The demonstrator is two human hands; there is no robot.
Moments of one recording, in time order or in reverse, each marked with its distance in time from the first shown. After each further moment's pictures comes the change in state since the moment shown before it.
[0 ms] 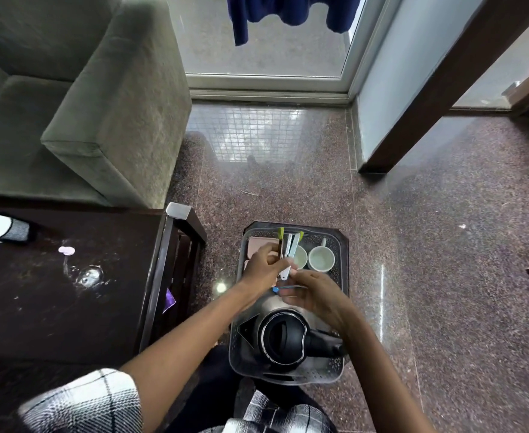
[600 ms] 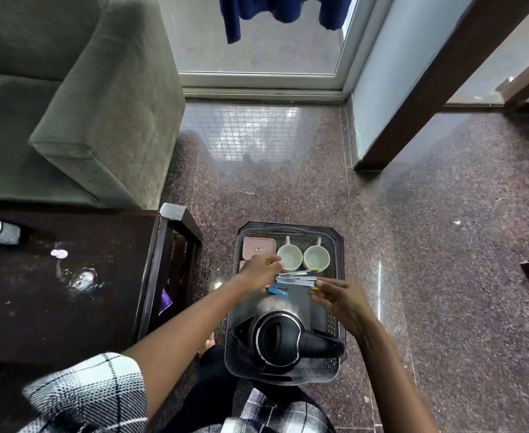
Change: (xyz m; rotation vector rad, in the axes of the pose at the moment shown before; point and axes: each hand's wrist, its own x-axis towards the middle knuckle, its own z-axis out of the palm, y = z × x) left_hand 0.014 0.002 -0.001 0.386 -0.131 -0.168; right_hand 0.005 0.014 -0.065 0.211 0.289 -0.037
